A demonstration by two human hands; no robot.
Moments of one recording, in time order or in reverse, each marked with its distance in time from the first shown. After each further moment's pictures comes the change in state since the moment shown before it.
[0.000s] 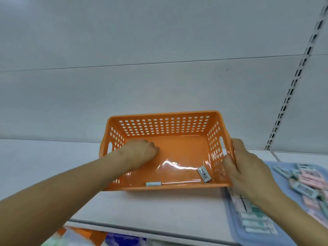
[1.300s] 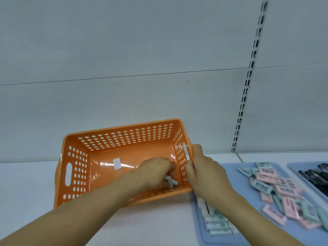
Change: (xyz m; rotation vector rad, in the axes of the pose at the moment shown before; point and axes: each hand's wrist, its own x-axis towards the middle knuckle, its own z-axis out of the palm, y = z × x) left_hand 0.057 0.088 -0.037 -0.559 0.105 0.079; right_hand 0.005 -0.001 0.003 -0.095 -0.009 0.000
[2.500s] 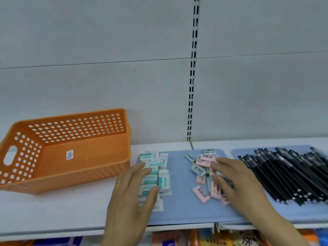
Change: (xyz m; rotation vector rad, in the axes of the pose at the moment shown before) left_hand -0.048 0.162 0.067 -0.458 0.850 -0.215; right_hand -0.086 0.233 -0.043 0.007 0.222 -0.122
